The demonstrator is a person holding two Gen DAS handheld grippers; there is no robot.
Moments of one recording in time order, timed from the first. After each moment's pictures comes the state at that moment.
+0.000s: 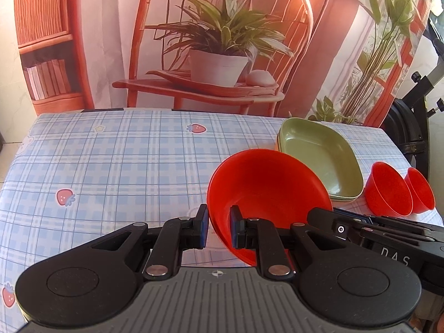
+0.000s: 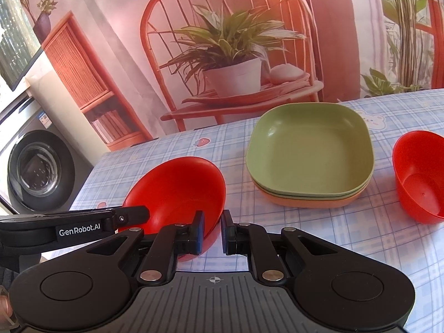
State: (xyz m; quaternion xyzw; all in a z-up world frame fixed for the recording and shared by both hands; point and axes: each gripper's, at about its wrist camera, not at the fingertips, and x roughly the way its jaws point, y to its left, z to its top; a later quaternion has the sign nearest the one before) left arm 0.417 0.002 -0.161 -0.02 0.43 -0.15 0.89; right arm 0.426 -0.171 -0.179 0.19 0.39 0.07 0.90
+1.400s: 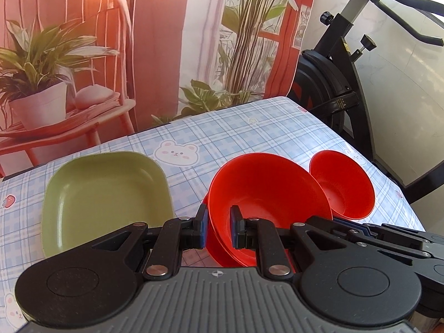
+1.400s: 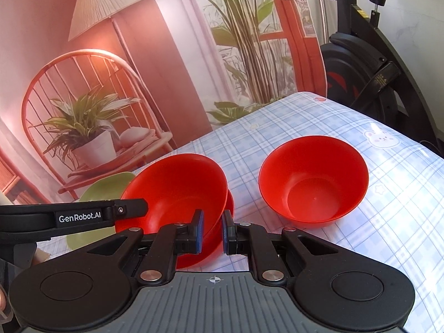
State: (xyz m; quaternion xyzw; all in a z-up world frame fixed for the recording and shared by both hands) left arm 0.437 -0.245 -0.167 0.07 0.42 -0.31 0.85; right arm 0.364 -0.391 -0.188 0.24 0.34 -0.12 0.90
